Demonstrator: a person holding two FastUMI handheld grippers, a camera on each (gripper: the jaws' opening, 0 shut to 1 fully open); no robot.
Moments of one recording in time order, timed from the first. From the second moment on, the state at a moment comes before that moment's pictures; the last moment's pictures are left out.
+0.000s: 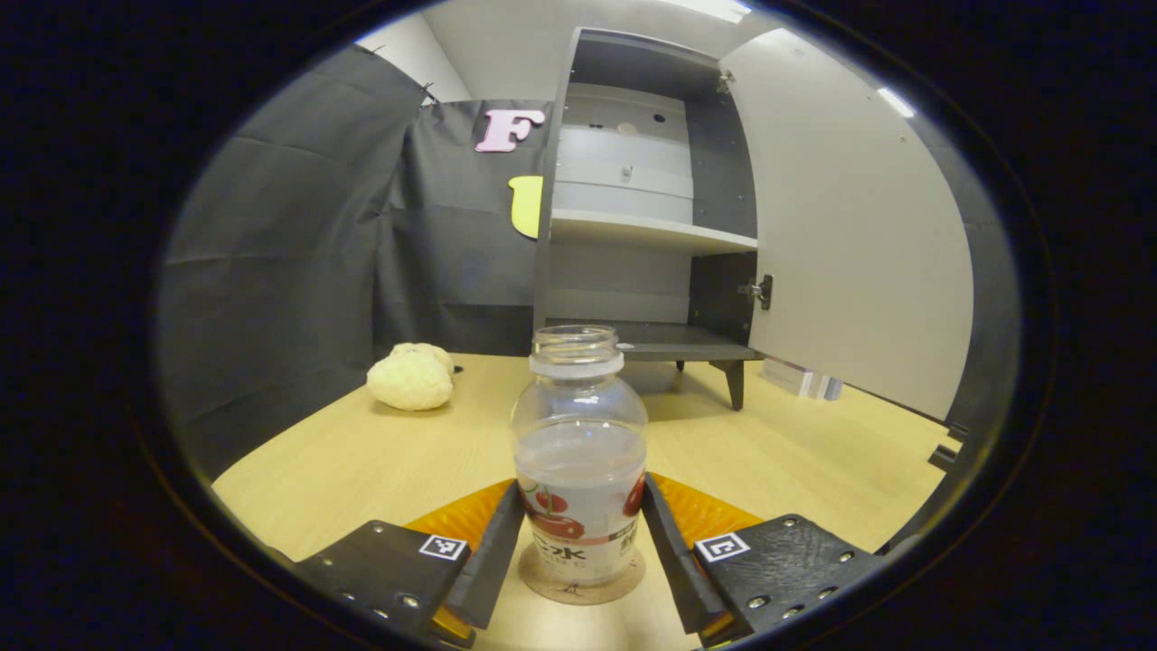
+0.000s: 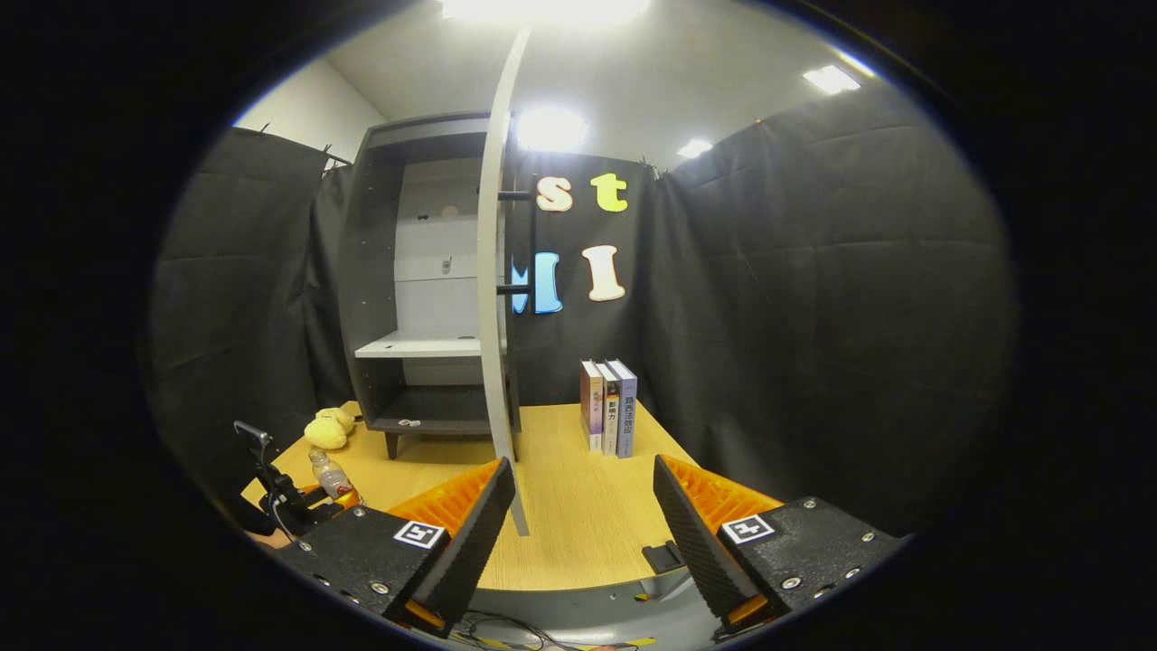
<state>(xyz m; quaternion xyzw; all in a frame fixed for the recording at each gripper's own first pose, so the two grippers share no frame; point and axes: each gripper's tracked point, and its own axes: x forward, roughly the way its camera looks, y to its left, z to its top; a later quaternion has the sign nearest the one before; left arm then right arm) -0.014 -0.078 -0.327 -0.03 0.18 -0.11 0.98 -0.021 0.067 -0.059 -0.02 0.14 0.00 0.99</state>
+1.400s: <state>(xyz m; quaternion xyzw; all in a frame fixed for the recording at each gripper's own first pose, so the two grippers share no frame) -0.057 -0.069 -0.113 -0.03 0.10 -0.06 0.99 0.051 0.029 0.009 0.00 0.06 0.03 1.00</state>
